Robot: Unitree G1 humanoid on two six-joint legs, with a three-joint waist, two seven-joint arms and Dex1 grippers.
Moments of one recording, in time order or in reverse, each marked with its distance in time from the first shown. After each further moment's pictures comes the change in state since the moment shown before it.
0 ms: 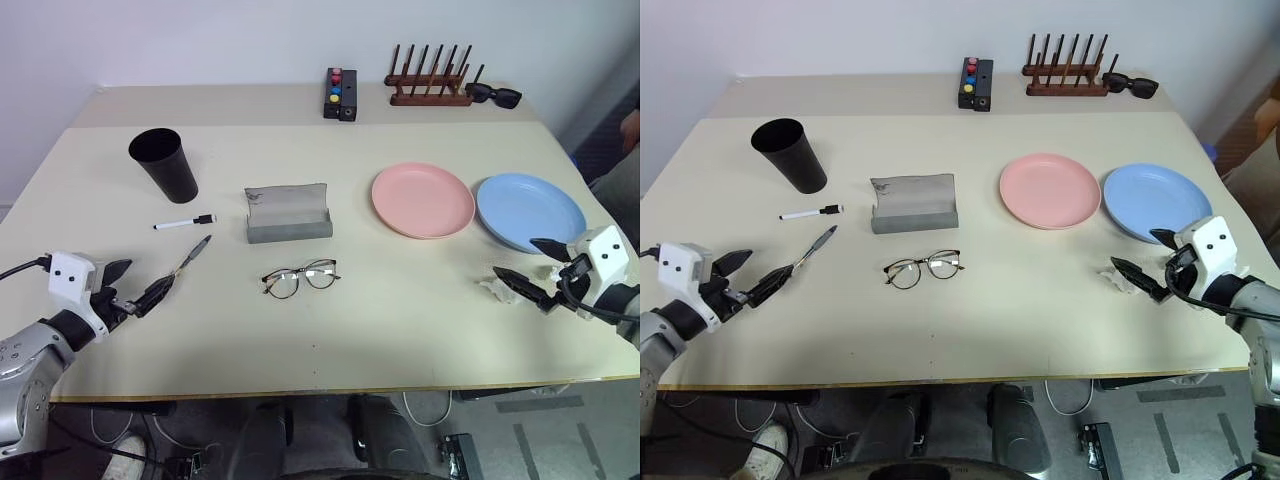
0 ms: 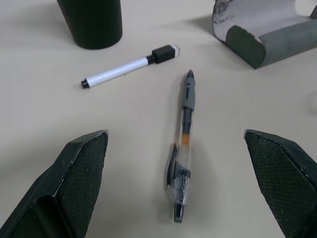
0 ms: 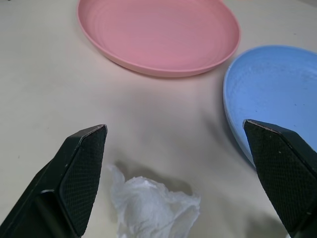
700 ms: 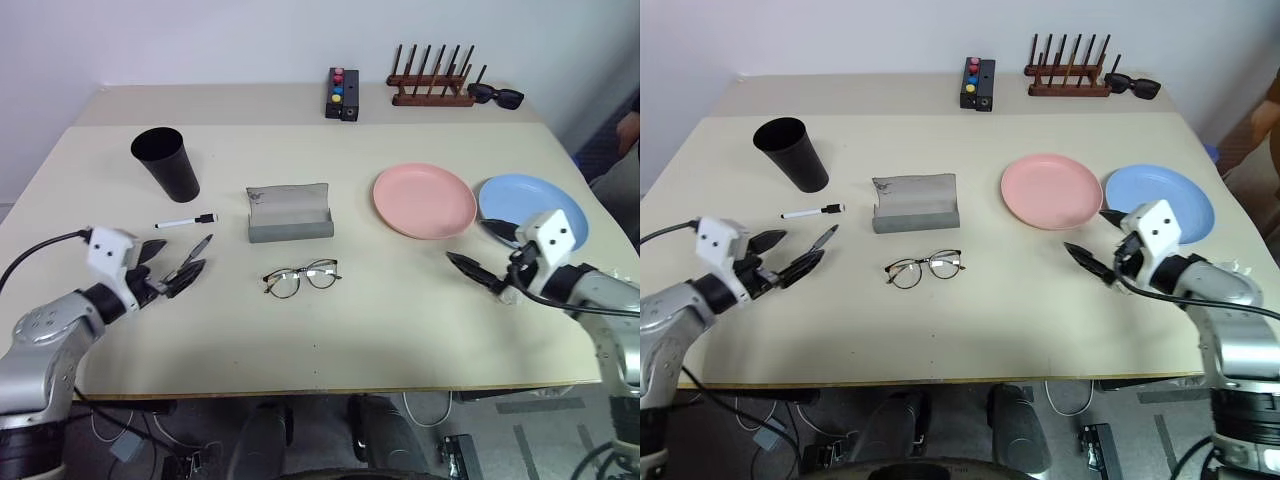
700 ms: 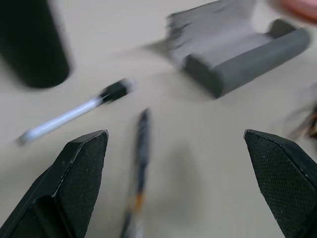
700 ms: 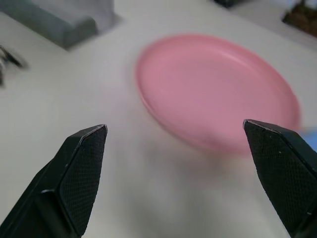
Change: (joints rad) left arm -0.200 0.028 -0.179 -0.027 0.011 0.081 -0.012; right arm -0.092 0.111 0.182 -0.198 0.004 0.030 -0.109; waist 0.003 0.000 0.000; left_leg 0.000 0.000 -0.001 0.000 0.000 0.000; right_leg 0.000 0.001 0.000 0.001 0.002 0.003
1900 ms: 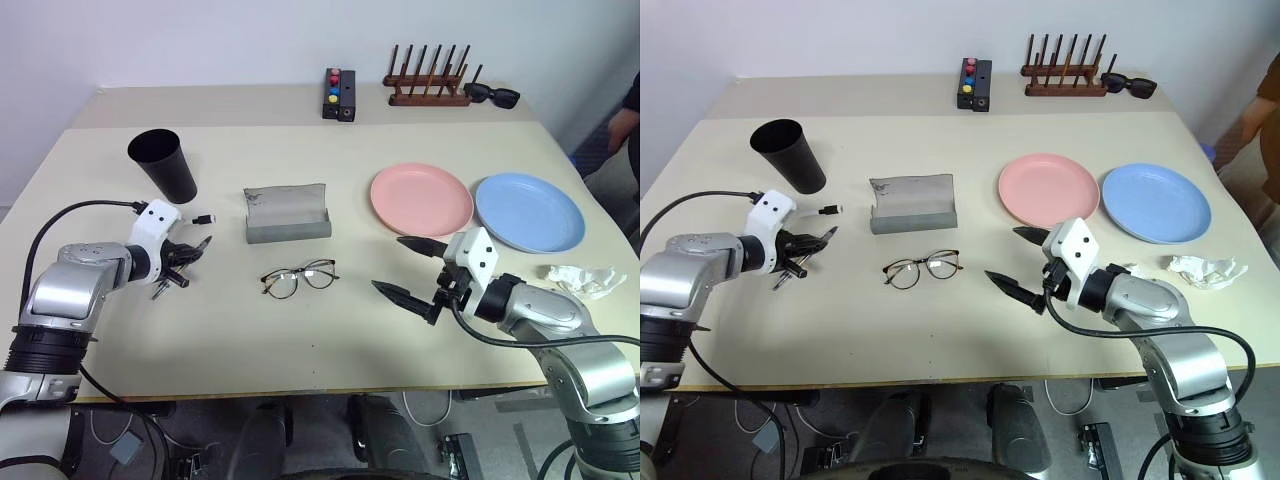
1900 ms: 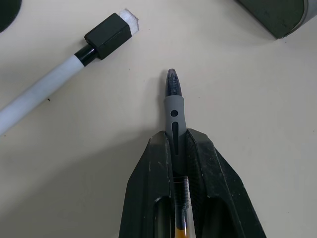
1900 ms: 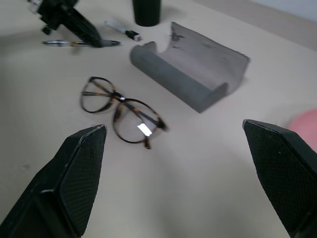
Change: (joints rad) left arm -0.380 0.128 -0.303 0.317 0.216 0.290 -0.050; right arm 0.019 0.077 0.204 -0.320 0.096 0.144 -0.024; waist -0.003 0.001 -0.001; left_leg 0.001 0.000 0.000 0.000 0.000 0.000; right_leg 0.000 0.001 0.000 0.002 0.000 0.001
